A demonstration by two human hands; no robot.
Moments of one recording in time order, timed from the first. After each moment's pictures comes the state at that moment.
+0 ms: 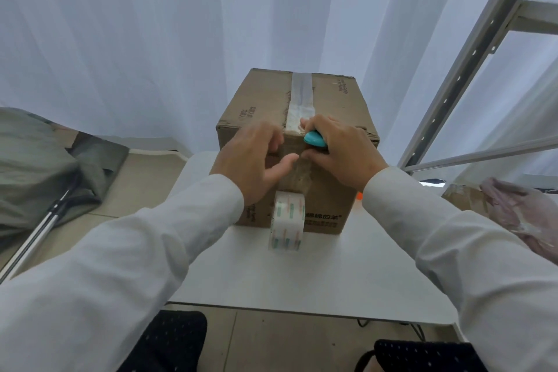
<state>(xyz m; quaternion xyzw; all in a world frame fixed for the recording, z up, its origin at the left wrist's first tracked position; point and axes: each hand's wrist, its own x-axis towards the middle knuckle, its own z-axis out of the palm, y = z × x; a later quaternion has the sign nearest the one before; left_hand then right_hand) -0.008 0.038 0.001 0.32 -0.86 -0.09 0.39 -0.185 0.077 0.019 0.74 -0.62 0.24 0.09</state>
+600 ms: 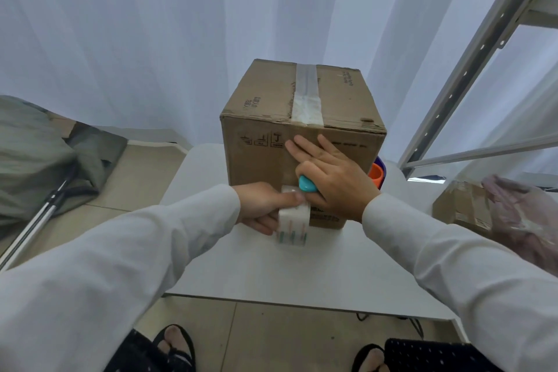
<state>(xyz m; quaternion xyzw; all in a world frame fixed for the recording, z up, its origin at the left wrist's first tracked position) -0.014 0.035 -0.035 0.44 -0.68 -0.58 -0.04 -0.185 0.084 -0.037 0.84 -0.48 0.10 0.24</state>
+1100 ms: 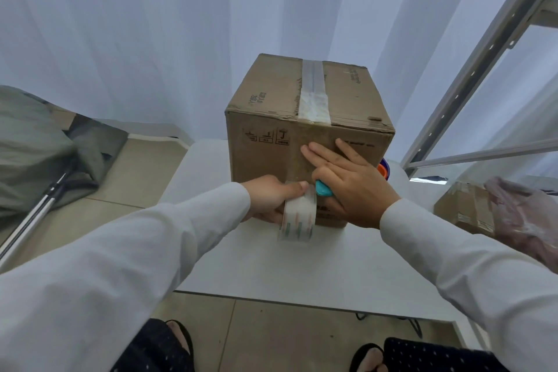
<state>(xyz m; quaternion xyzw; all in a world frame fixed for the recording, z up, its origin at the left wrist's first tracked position) -0.023 0.034 -0.036 0.46 -0.66 -0.59 0.02 -0.197 0.098 -0.040 0.82 -0.50 0.06 0.26</state>
